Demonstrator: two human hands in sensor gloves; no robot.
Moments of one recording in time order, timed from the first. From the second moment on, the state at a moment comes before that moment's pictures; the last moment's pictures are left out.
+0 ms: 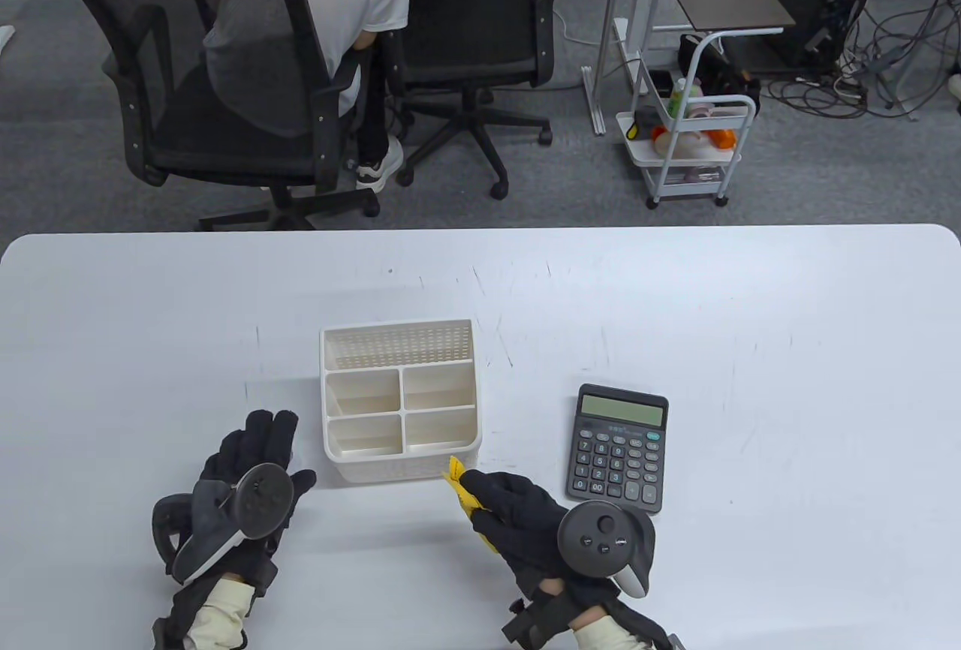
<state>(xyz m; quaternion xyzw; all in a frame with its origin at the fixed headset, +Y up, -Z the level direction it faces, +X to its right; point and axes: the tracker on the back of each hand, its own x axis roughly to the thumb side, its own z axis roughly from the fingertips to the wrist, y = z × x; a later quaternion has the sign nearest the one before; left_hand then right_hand) -0.292 -0.707 -0.284 0.02 0.01 0.01 1.00 0.065 -0.711 -0.251 0.23 -0.07 0.86 0.46</state>
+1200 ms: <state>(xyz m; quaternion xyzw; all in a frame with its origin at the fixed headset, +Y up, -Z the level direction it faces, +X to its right) -0.282 -0.769 -0.369 -0.20 0.05 -0.07 0.98 0.071 -0.708 -0.253 0.22 -0.07 0.85 0.48</state>
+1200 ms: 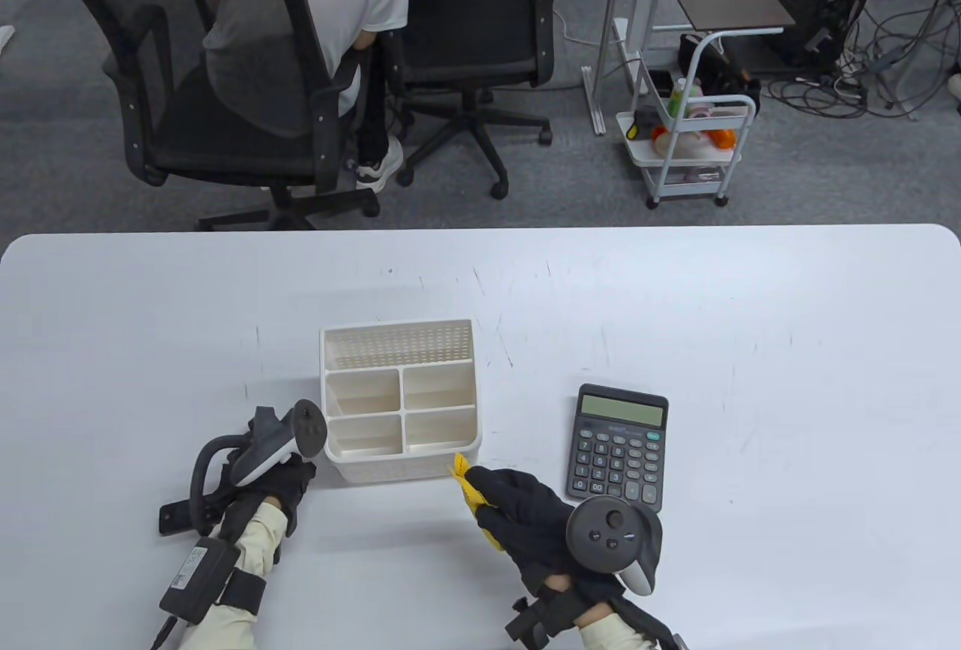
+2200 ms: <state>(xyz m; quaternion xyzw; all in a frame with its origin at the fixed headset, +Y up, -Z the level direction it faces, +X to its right) -0.270 -0.658 -0.291 0.13 0.05 0.22 0.97 0.077 -0.706 -0.261 0.17 -0.11 0.83 0.52</state>
